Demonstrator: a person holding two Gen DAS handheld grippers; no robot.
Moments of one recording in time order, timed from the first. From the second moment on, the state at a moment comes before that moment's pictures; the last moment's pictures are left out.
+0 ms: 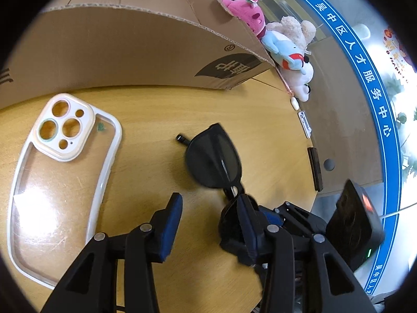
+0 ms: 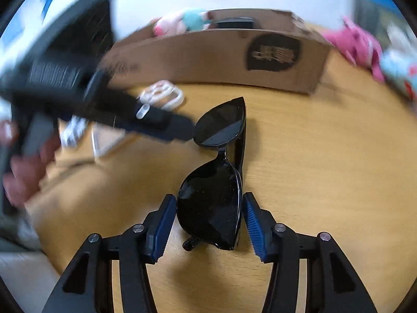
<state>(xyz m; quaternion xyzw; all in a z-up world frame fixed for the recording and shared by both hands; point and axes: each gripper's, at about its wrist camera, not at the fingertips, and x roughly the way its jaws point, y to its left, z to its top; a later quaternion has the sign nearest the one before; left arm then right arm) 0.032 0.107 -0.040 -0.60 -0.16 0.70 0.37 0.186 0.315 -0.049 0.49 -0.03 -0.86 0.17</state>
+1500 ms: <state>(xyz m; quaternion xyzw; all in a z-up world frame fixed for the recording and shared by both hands) -0.219 0.139 0.126 -0.44 -0.11 0.76 0.47 -0.050 0.321 0.137 0.30 -0.03 -0.93 0.19</state>
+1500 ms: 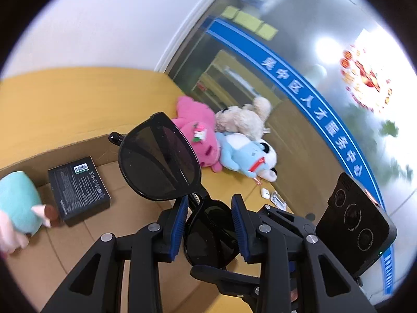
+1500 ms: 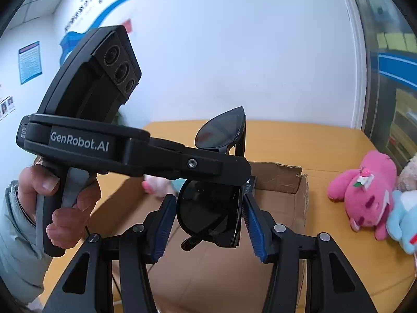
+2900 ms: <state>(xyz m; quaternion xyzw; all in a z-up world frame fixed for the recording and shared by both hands) -0.244 0.170 0.008 -0.58 -0.09 0.73 0.36 -0.148 0.328 0.025 0.51 0.01 -0.86 0.09</state>
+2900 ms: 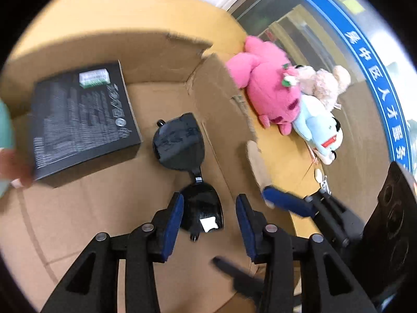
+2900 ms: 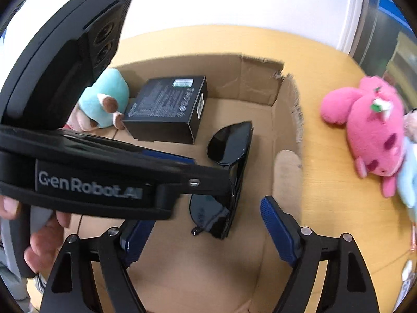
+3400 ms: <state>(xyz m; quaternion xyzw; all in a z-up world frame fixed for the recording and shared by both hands) -0.014 0.034 0.184 -0.28 -0.01 0.93 0.24 0.004 0.314 0.124 0.33 0.01 -0.94 0.08</state>
